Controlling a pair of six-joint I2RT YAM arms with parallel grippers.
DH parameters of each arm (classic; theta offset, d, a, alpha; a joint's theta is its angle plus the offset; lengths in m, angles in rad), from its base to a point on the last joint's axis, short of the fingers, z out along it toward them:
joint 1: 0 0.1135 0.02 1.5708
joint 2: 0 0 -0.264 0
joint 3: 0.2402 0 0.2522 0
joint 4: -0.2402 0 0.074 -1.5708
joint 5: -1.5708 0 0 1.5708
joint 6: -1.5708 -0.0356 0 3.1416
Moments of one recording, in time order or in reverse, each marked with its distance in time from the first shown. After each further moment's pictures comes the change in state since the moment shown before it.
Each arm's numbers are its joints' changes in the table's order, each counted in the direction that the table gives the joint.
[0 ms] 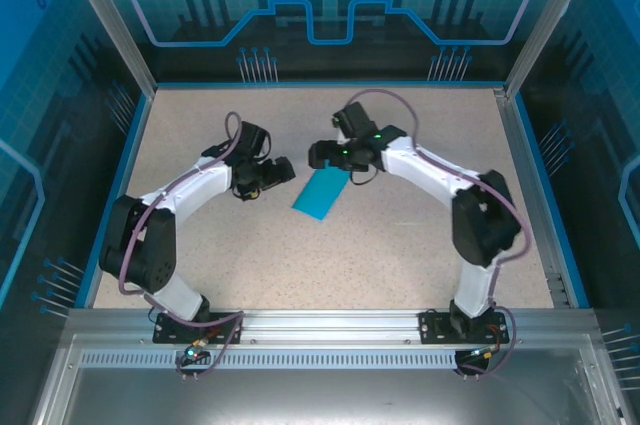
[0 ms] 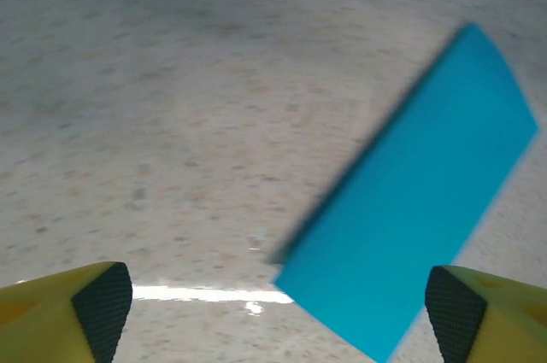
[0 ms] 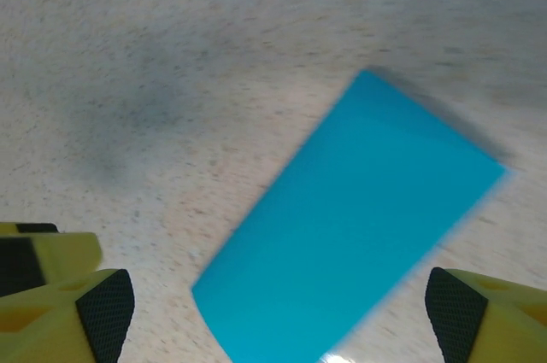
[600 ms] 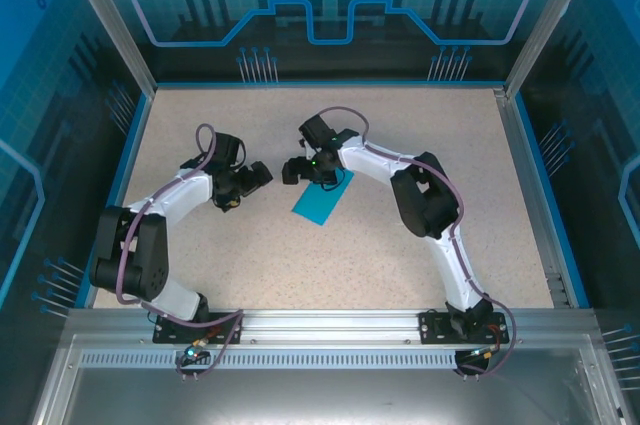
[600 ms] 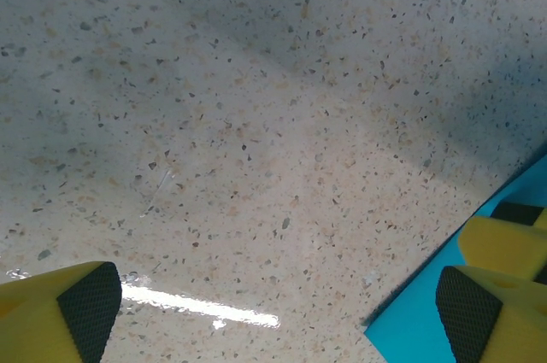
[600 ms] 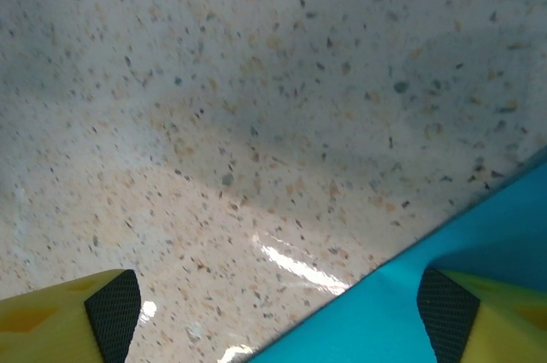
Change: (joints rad) left arm 0.136 0.061 -0.140 0.082 -0.006 0.027; right arm 0.055 -0.396 0.288 -0.078 0.143 0.014
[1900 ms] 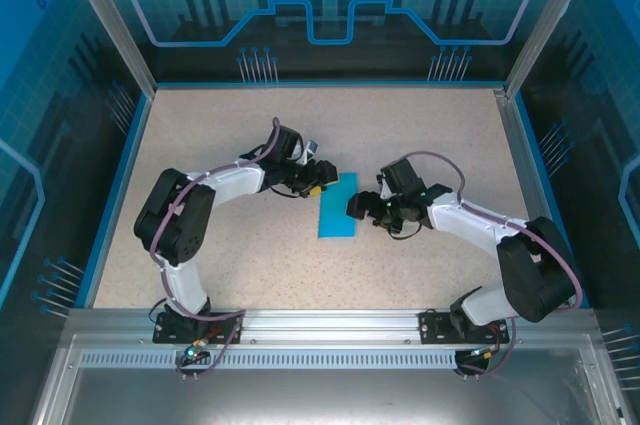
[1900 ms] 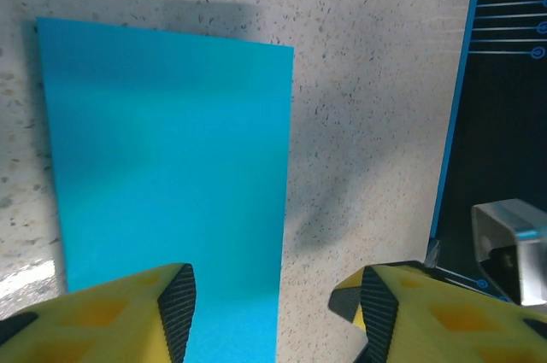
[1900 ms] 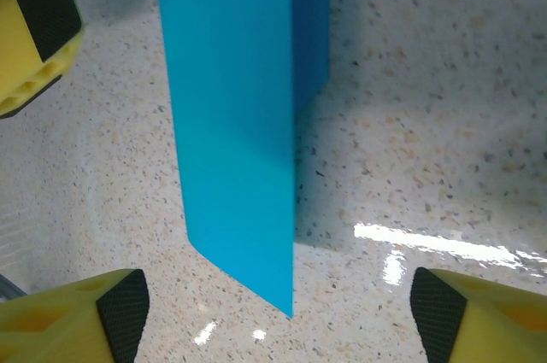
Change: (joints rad) left arm -0.283 -0.318 0.193 0.368 -0.504 0.061; right arm -0.151 0.854 -1.053 0.302 0.085 -0.284
